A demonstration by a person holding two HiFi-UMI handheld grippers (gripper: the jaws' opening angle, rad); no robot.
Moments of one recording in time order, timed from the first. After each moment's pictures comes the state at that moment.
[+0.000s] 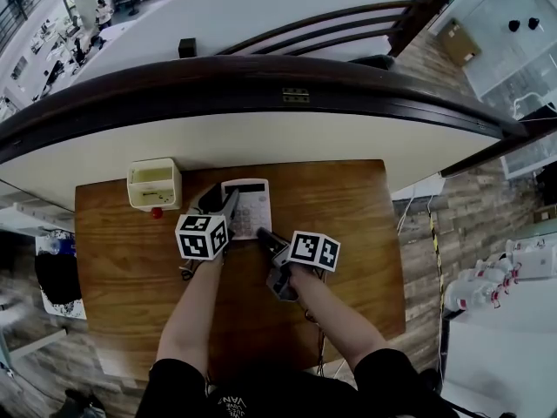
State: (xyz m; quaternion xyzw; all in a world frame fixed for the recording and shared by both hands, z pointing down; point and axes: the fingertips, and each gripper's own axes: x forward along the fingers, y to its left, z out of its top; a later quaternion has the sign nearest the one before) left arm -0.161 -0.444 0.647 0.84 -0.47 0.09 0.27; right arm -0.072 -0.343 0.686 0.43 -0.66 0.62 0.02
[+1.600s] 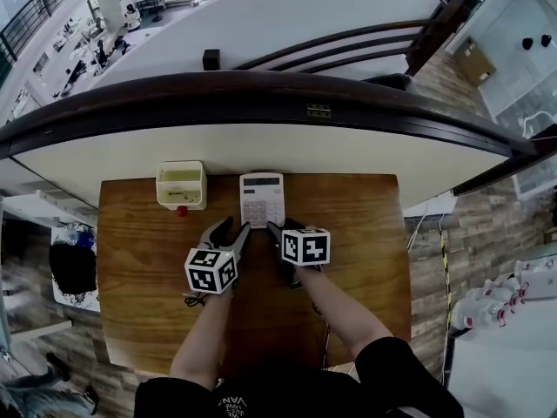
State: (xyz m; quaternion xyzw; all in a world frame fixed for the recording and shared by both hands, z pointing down) left arm -0.188 -0.366 0.633 0.83 -0.47 0.08 0.29; right arm -0.094 -0.380 0.669 0.45 -0.78 0.37 0.24
